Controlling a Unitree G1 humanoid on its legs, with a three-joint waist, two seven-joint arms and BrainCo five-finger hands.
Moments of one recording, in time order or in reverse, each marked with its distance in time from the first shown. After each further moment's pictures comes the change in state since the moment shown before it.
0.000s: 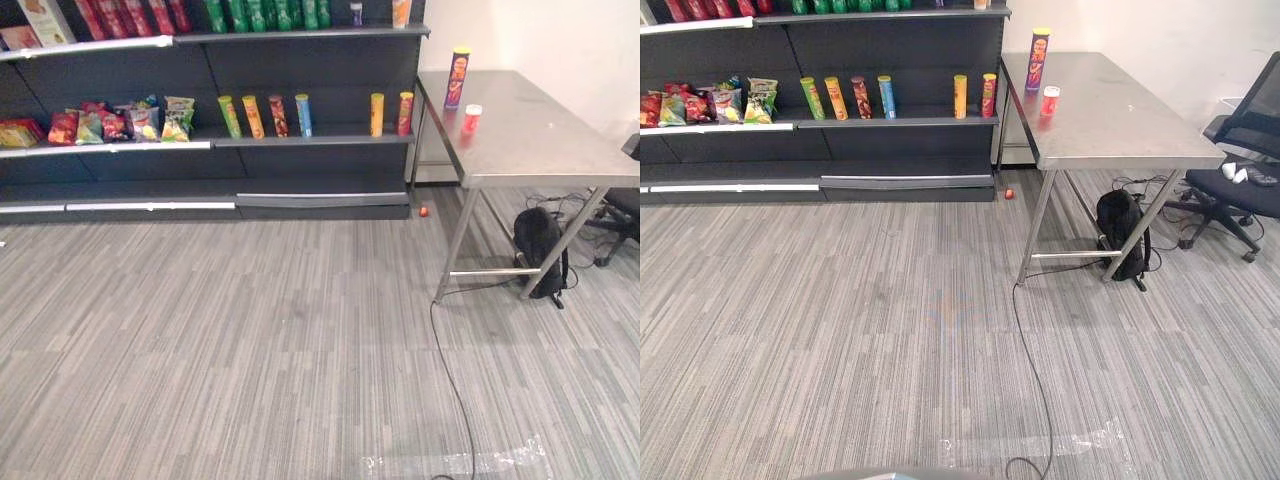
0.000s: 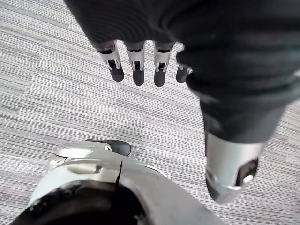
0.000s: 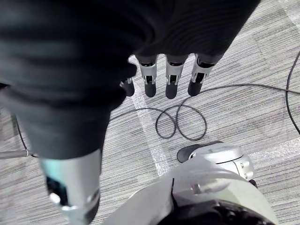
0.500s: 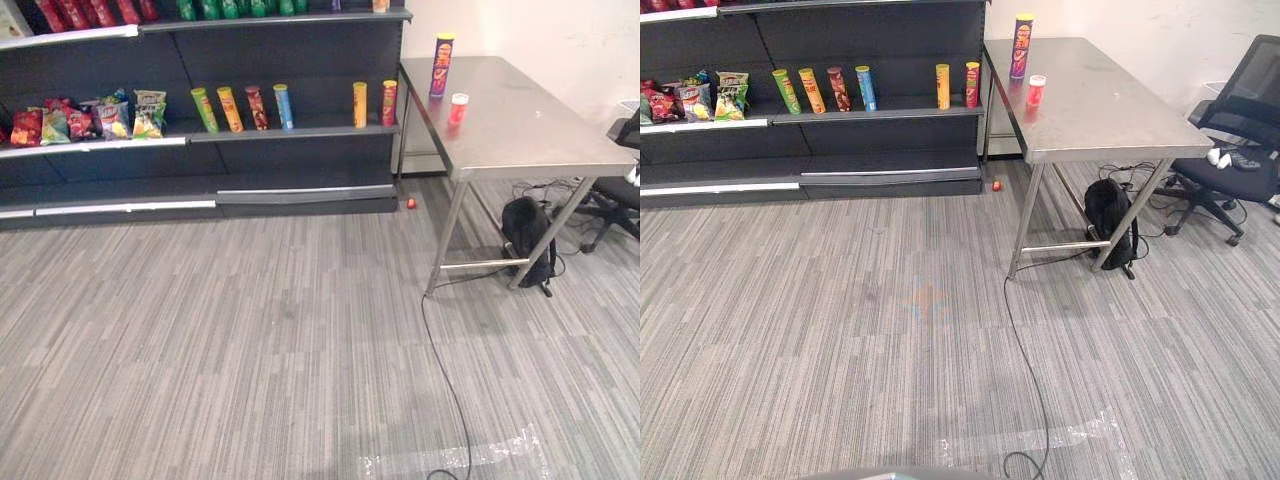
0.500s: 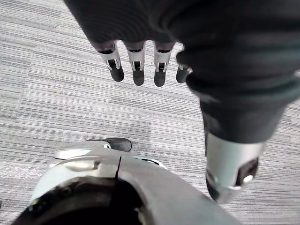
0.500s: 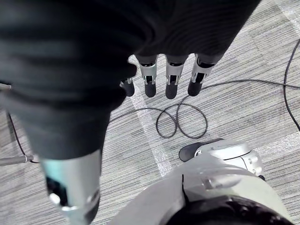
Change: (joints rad) left arm -0.012 0.011 -0.023 0.019 0.021 -0.003 -0.012; right arm -0.020 0.001 0.001 0.008 0.000 -0.001 0.003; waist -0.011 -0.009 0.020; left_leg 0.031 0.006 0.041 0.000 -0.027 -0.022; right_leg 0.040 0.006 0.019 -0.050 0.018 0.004
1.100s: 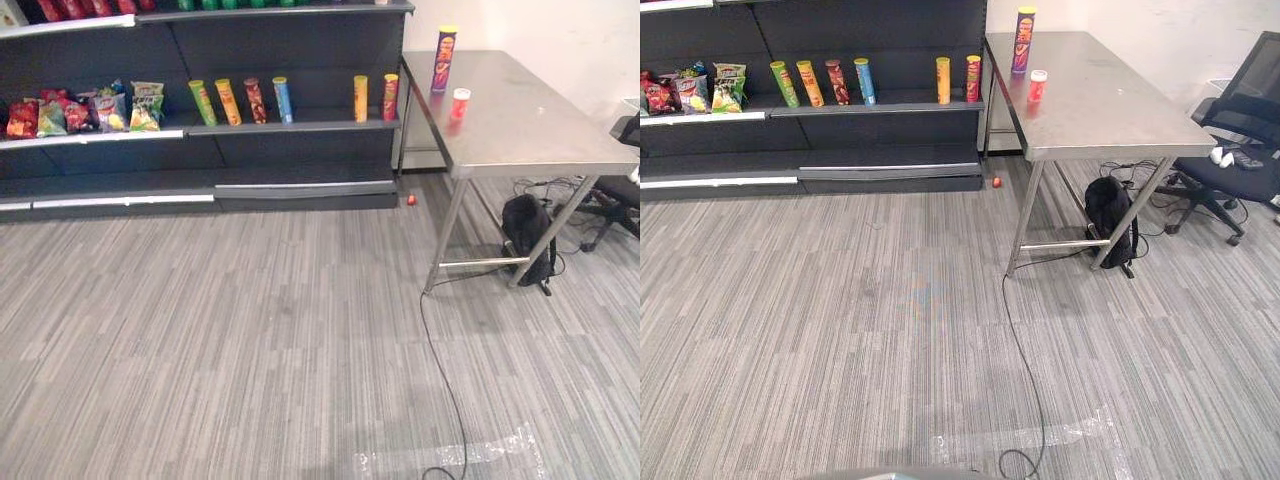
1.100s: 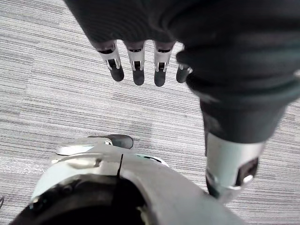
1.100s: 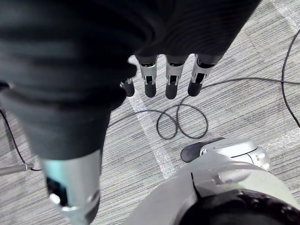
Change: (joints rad) left arm -0.008 0.007 0.001 0.011 -0.004 -0.011 -0.011; right arm -0.008 0.006 -0.010 0.004 0.042 -0.002 0.016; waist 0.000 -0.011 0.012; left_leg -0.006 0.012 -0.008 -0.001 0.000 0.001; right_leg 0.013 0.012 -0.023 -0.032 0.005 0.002
